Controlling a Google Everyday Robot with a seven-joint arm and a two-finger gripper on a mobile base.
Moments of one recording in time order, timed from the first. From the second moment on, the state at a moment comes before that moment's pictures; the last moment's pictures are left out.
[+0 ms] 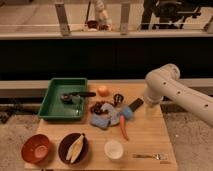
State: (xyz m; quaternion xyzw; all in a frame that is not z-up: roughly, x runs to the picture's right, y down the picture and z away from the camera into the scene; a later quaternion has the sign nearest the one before) arm 0.224 0.085 0.764 -0.26 -0.03 -0.06 0.96
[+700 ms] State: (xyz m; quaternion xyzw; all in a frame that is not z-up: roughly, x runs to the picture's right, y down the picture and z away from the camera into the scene) arm 0.217 0.078 0.790 -0.26 -0.05 -0.08 0.96
